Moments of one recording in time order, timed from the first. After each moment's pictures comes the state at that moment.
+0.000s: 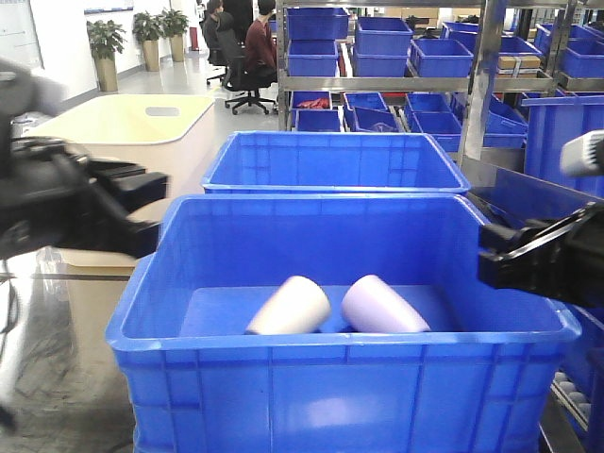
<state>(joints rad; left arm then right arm) -0.34 1.18 -1.19 -0.56 0.28 0.63 0.26 1.11 -1.03 -0.01 0.22 0.08</state>
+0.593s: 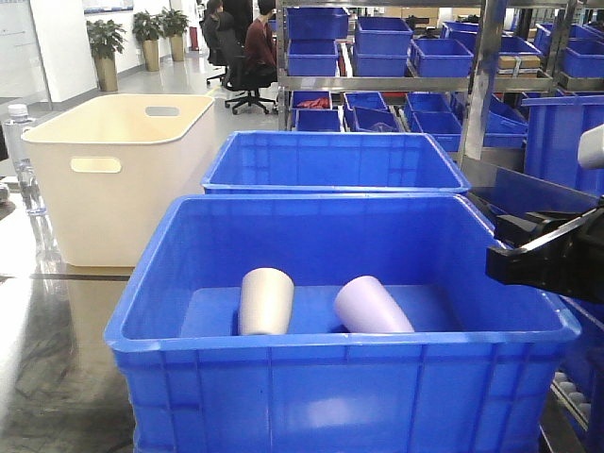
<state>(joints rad) -0.34 0.82 -1.06 -0.57 0.26 0.63 0.26 1.10 -1.03 -0.01 0.22 0.08</state>
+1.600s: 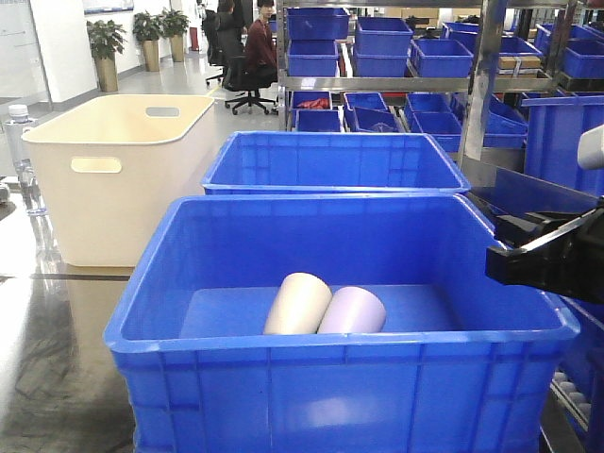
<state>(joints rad) -0.33 0.28 -0.31 -0.16 -0.04 0.13 0.26 1.10 -1.03 -0.01 0.22 0.08</state>
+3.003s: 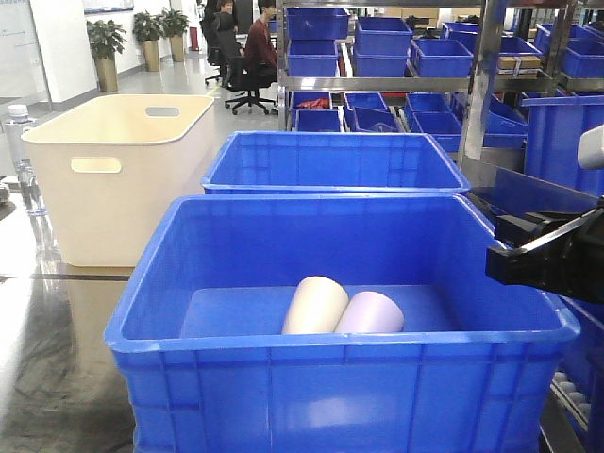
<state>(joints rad) -0.06 -0.01 0.03 0.04 0.22 -0.18 0.26 1.10 -1.03 -0.01 0.22 0.08</state>
